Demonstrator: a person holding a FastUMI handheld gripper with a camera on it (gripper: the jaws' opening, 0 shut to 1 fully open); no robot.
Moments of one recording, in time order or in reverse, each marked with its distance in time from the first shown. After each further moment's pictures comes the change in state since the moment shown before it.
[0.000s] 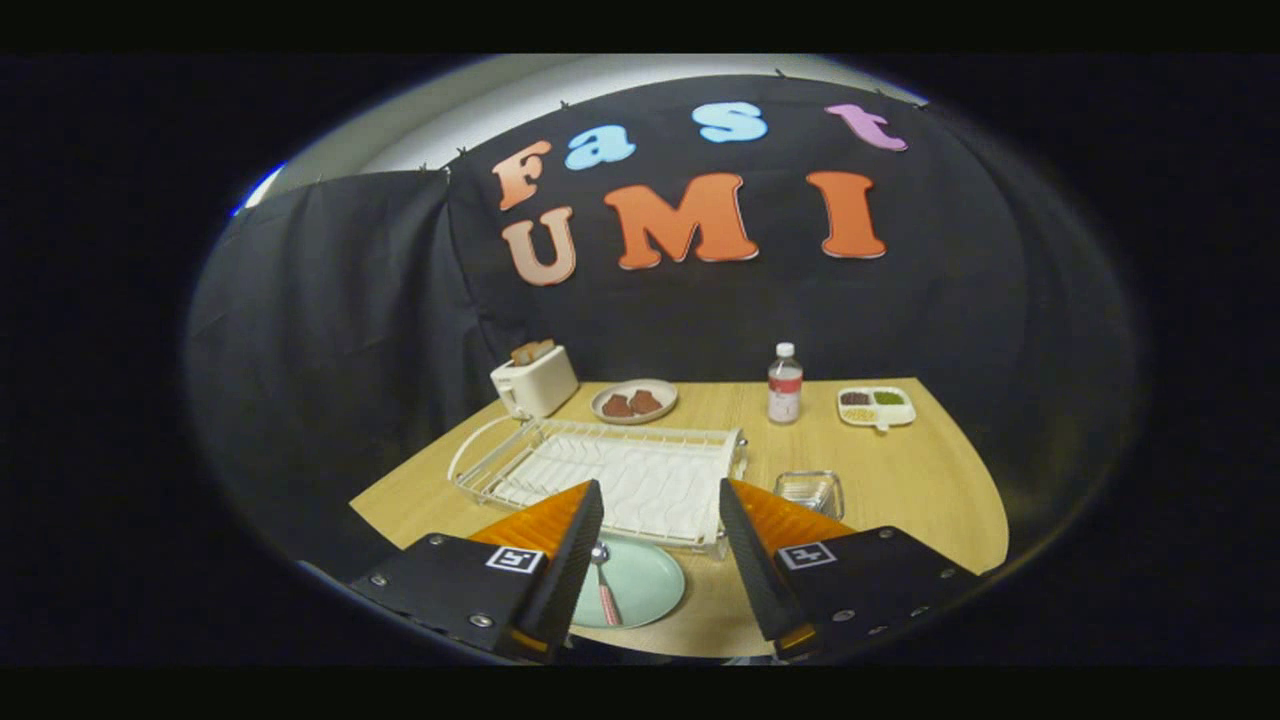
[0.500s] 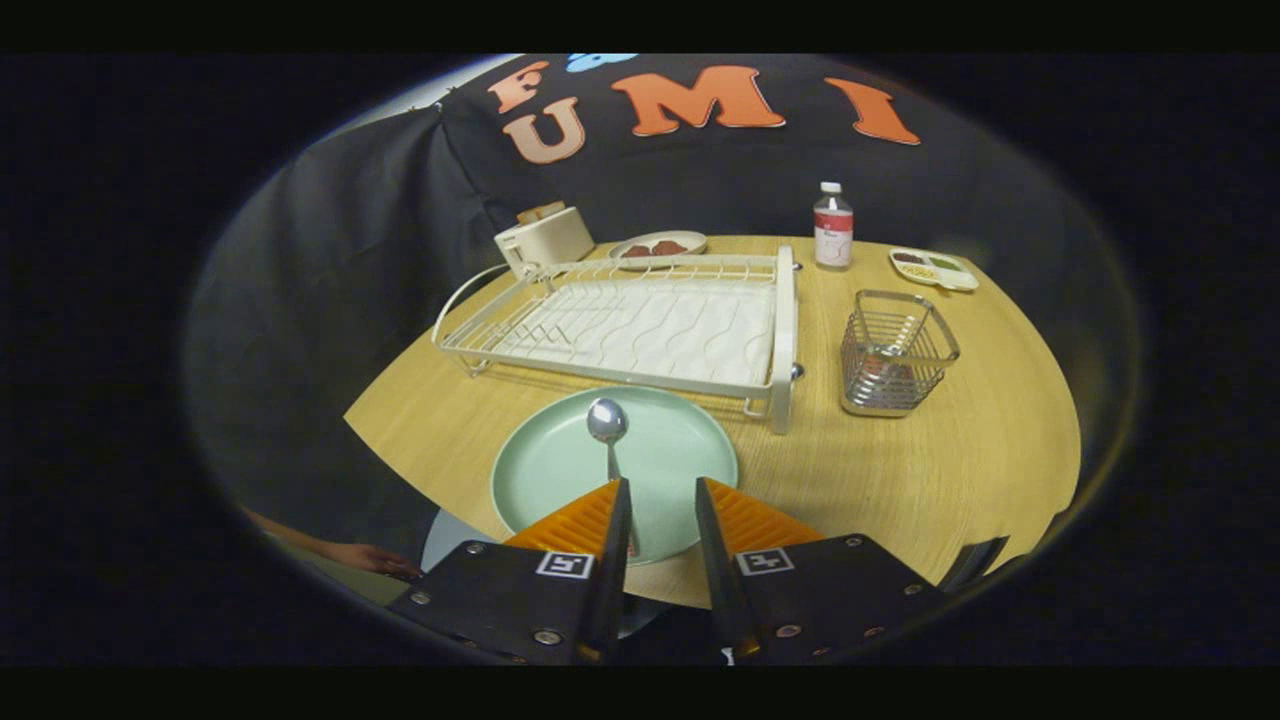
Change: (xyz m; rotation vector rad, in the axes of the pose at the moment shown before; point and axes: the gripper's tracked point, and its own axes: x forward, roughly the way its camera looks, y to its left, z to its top) arm 0.018 0.026 -0.195 0.010 0.431 0.078
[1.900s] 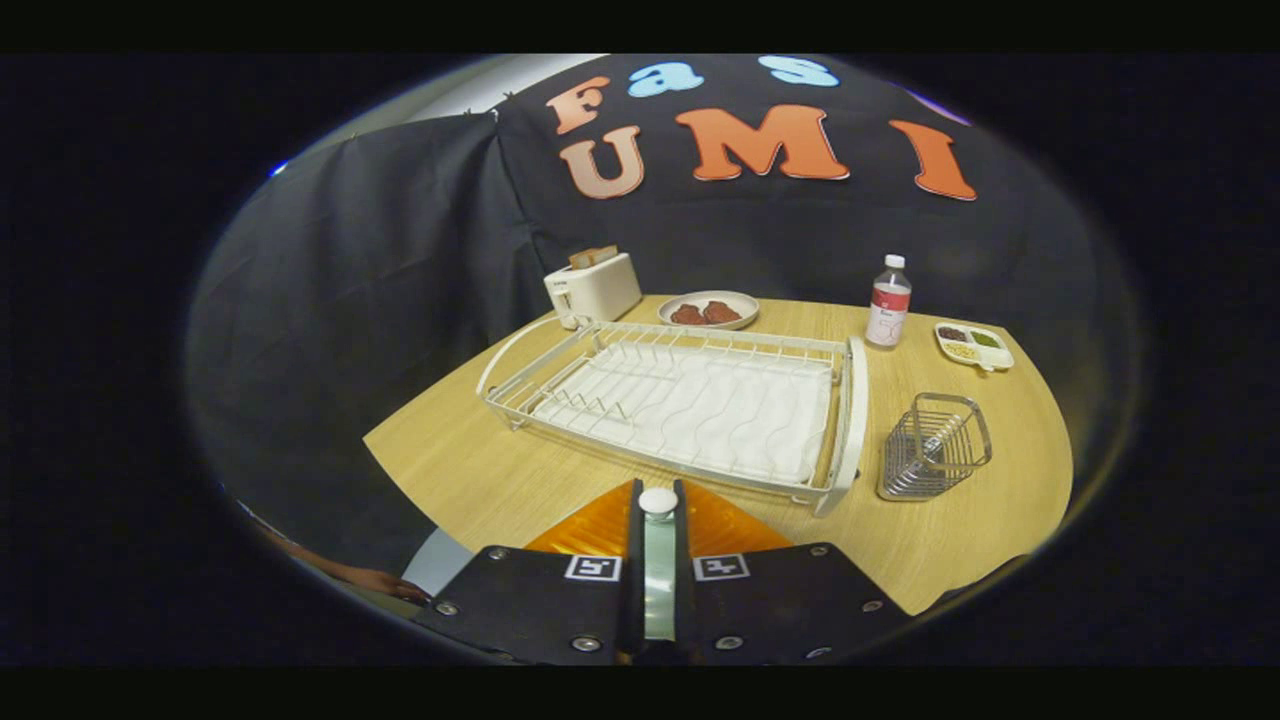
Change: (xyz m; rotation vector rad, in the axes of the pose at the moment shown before) arm 0.014 0.056 0.057 -0.098 -0.134 0.069
